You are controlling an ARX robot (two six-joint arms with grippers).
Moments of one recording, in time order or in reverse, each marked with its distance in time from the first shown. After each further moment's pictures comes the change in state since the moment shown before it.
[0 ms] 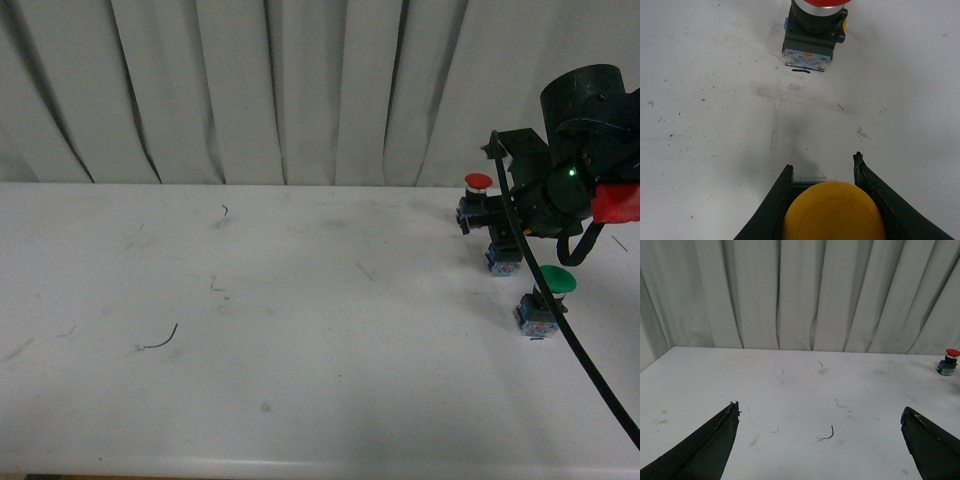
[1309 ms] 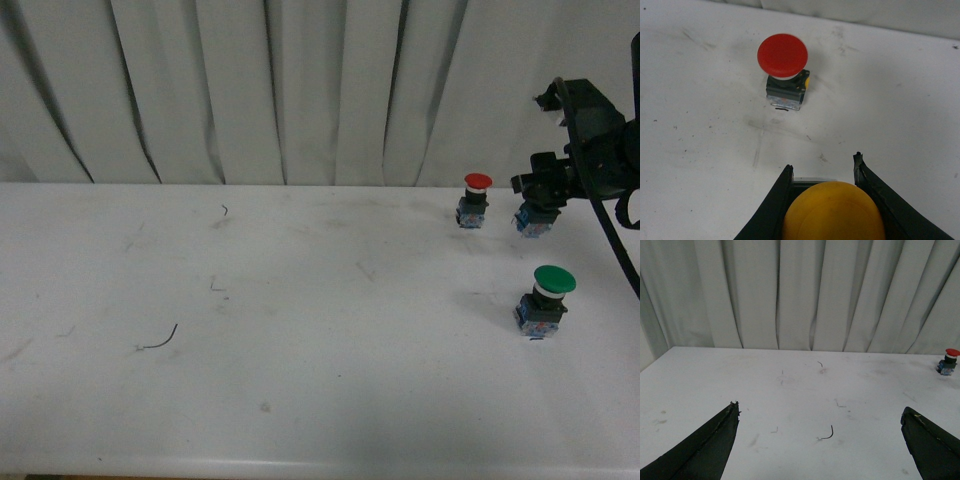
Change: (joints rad) left arm 0.000 0.000 0.000 0.000 0.000 0.000; right arm -0.095 -0.102 -0.045 0.050 -0.195 -0.073
